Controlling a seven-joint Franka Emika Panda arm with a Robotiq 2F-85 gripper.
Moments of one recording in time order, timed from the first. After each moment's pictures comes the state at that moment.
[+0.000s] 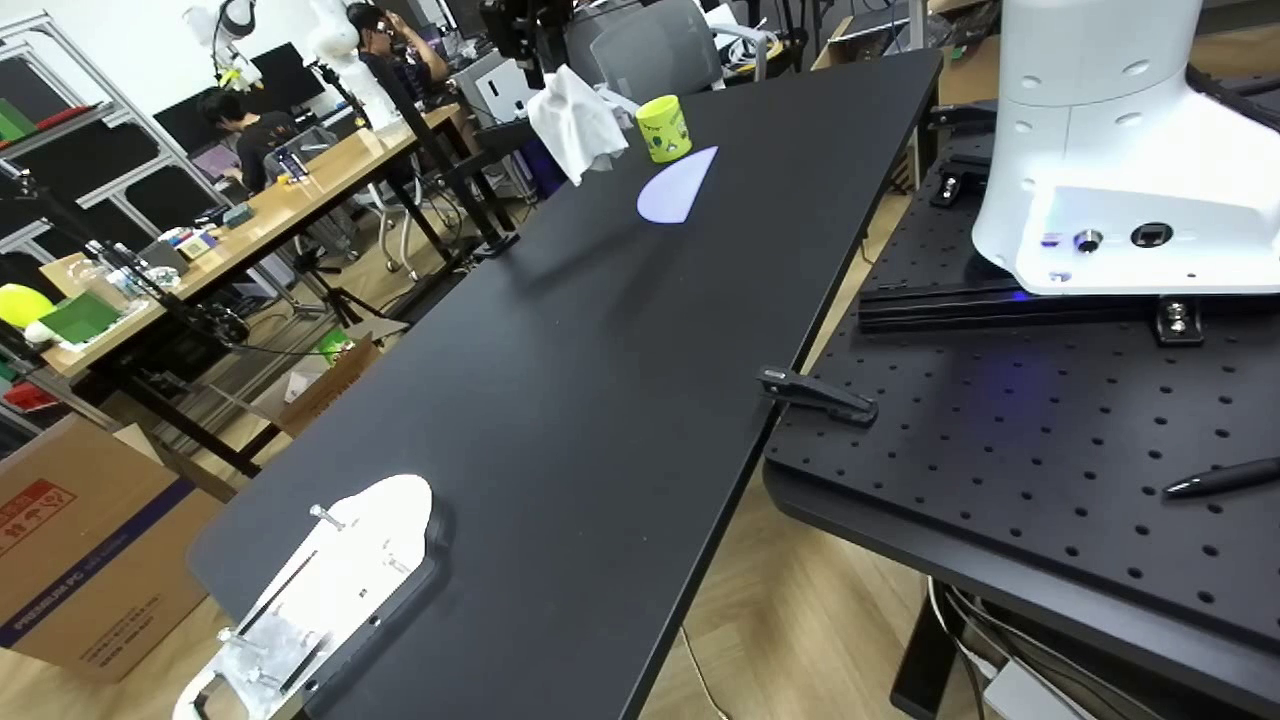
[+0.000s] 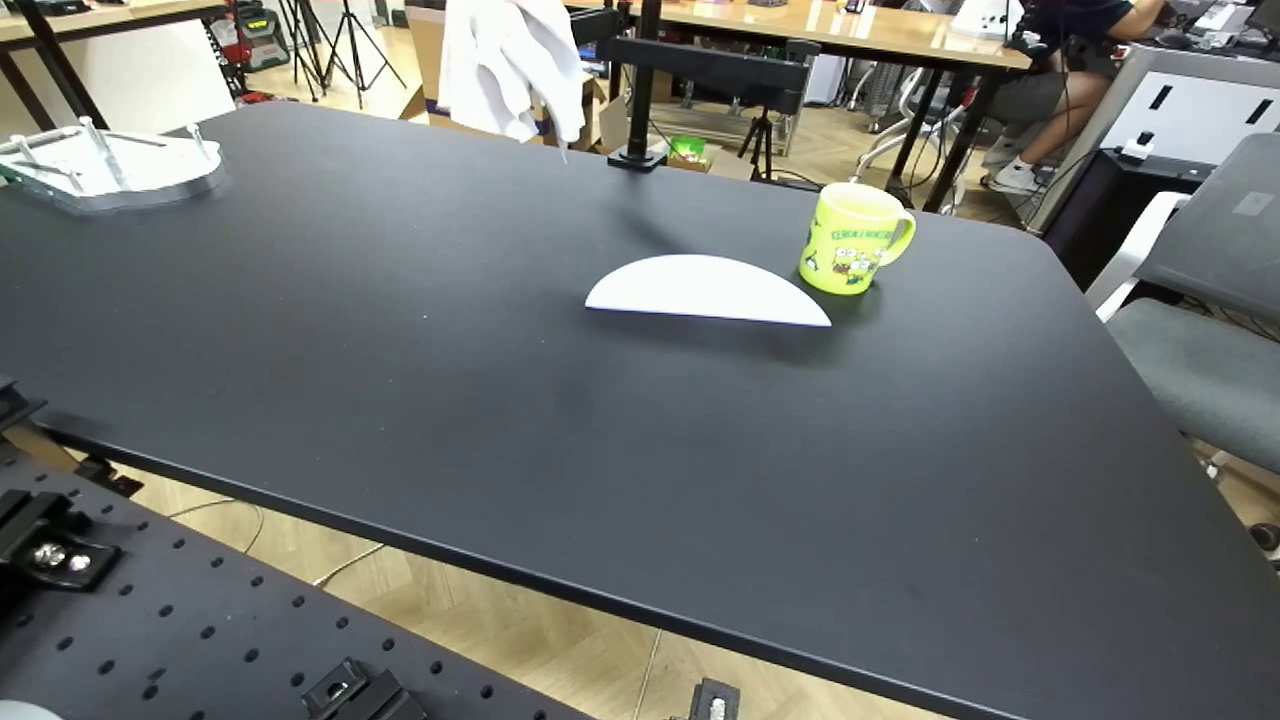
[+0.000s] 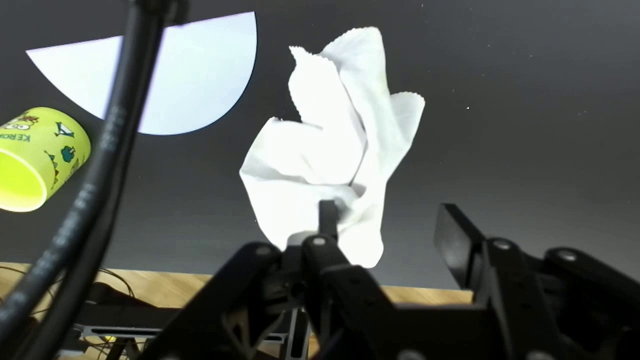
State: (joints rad) arm 0.05 -0.23 0.05 -2.49 0.02 2.56 -0.08
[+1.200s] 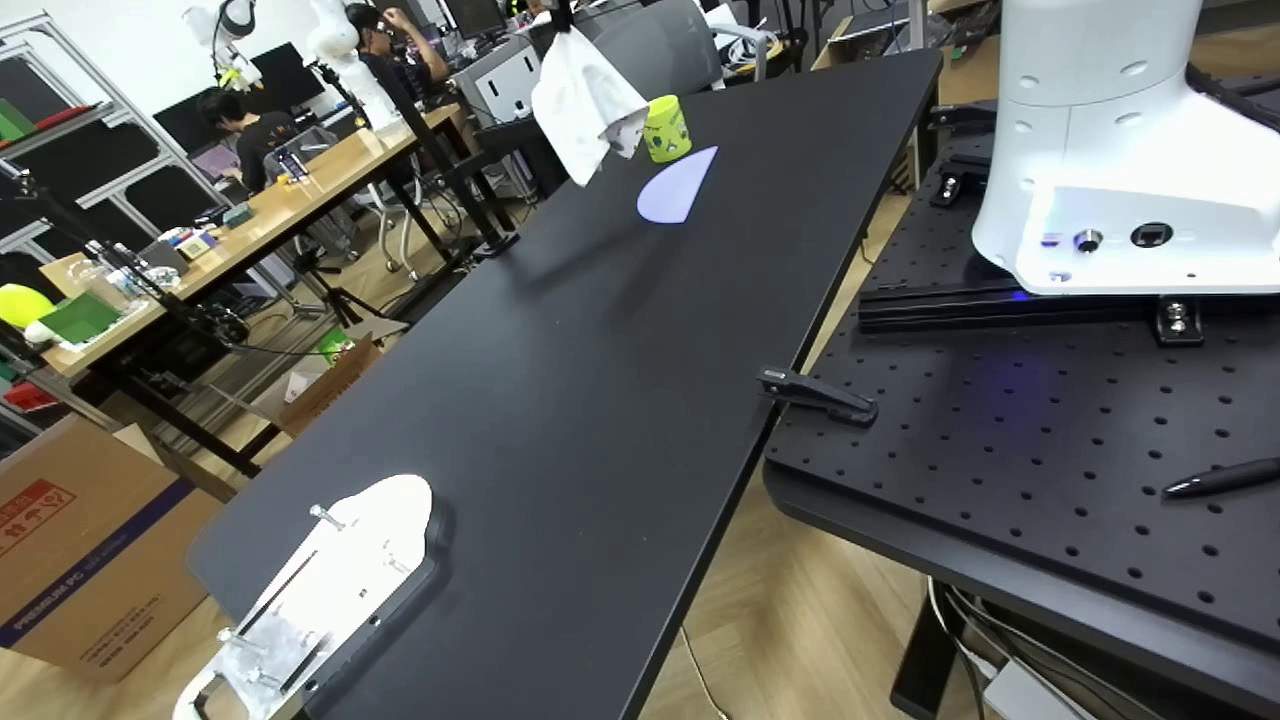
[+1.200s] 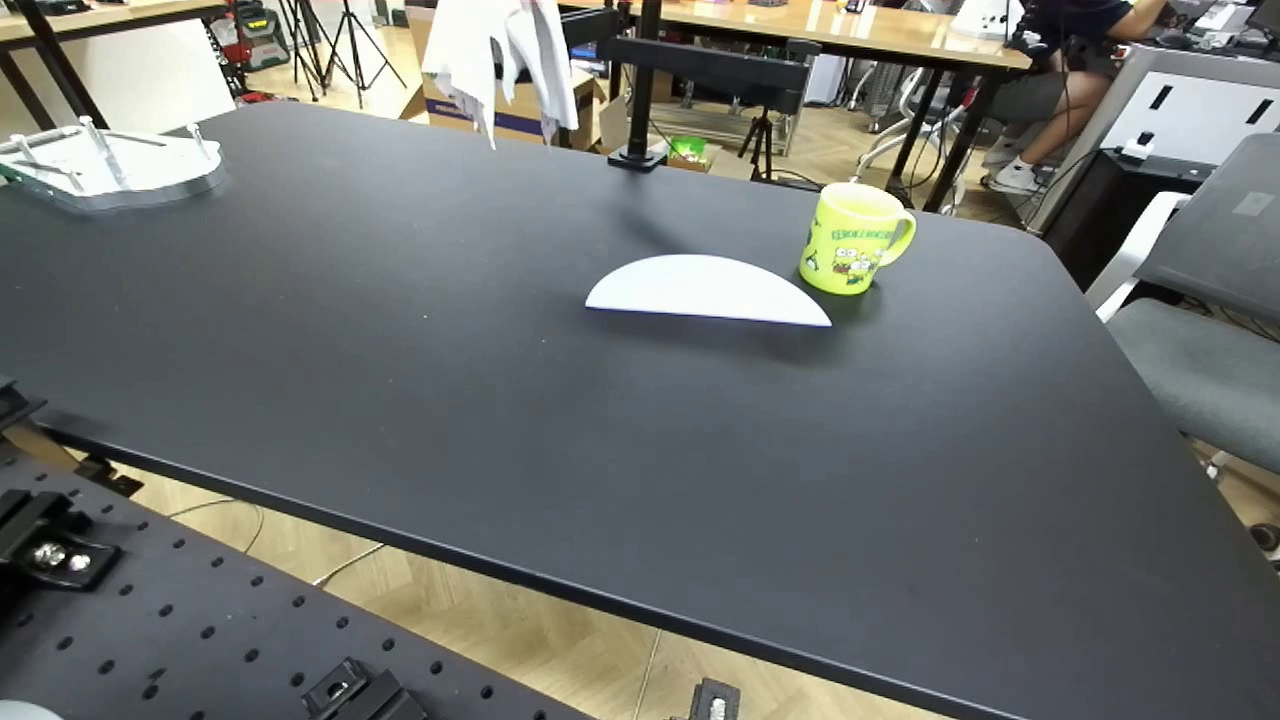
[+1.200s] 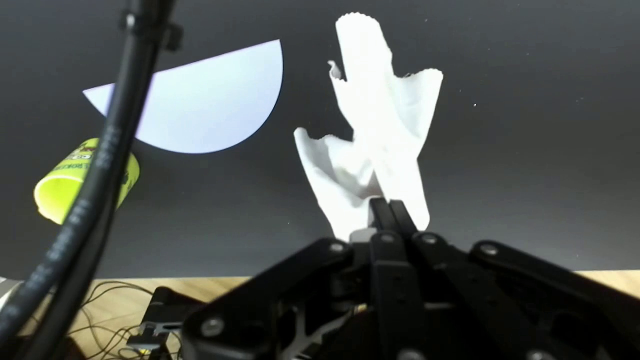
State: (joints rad) arm 0.02 -0.36 0.01 -2.49 0.04 2.42 -0.08
